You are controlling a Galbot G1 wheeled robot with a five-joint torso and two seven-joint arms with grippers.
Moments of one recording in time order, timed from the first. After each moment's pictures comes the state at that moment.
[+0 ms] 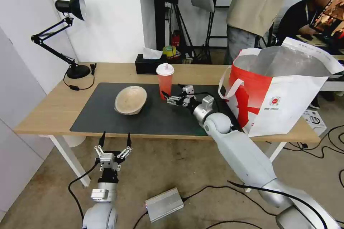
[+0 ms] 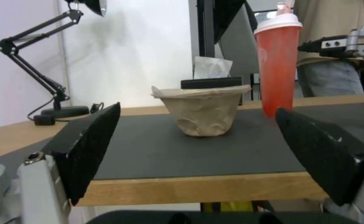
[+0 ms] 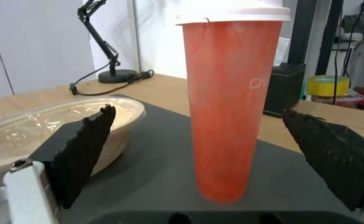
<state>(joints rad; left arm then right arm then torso) 1.45 -1.47 -0.54 -1.73 -0.01 -0.54 -0.01 -0.51 1.28 -0.07 1.25 0.56 0.03 -0.28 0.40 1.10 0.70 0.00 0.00</state>
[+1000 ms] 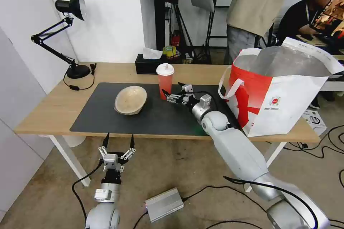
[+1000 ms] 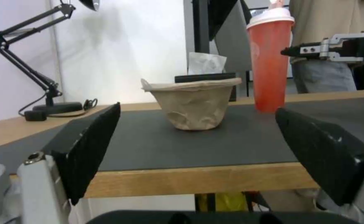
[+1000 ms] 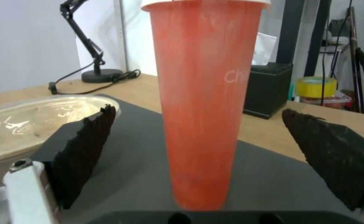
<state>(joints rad) 1.45 -1.47 -0.52 -1.72 -0.01 -0.54 -0.01 -0.47 1.34 -0.04 1.11 0.50 0.08 -0.30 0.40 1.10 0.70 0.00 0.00</state>
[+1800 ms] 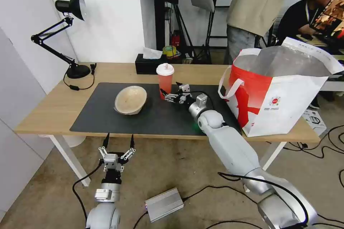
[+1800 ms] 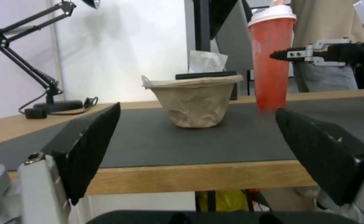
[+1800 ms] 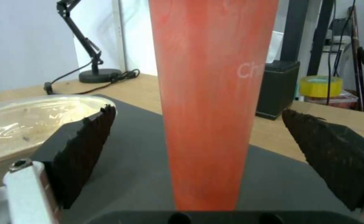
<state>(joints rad) 1.45 -1.48 -0.53 -1.71 -0.01 -0.54 -0.01 -0.43 1.40 -0.03 1.01 0.47 0.12 -0.31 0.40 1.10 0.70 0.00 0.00</state>
